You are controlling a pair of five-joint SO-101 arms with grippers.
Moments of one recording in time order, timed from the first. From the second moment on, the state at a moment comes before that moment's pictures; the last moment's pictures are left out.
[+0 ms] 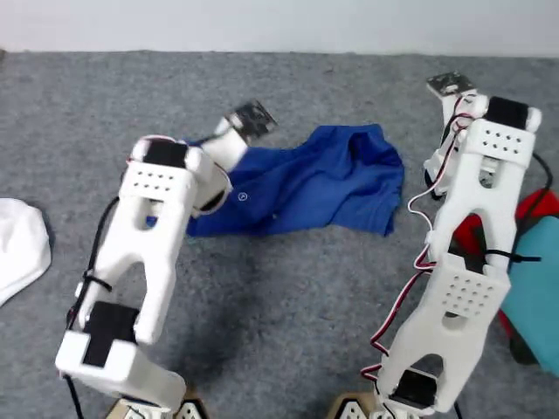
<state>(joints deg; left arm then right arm) 4.3 7.3 3.4 71.3 -34.1 15.5 39.4 -46.8 100.7 32.7</state>
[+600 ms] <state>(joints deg) -9.8 39.8 -46.5 69.4 -21.8 12.7 39.0 -39.7 100.7 32.7</state>
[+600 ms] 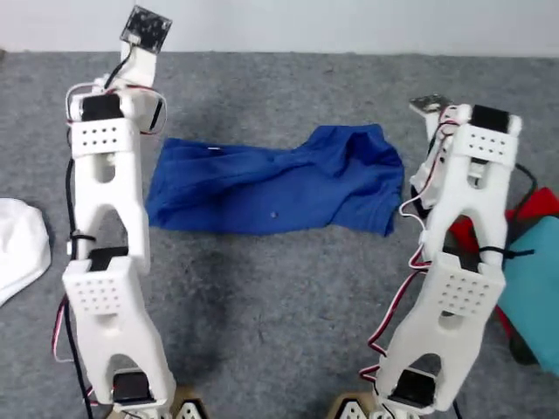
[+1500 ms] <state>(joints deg) -11.4 42.9 -36.0 98.8 -26.3 1.5 28.0 -13.7 92.7 32.7</state>
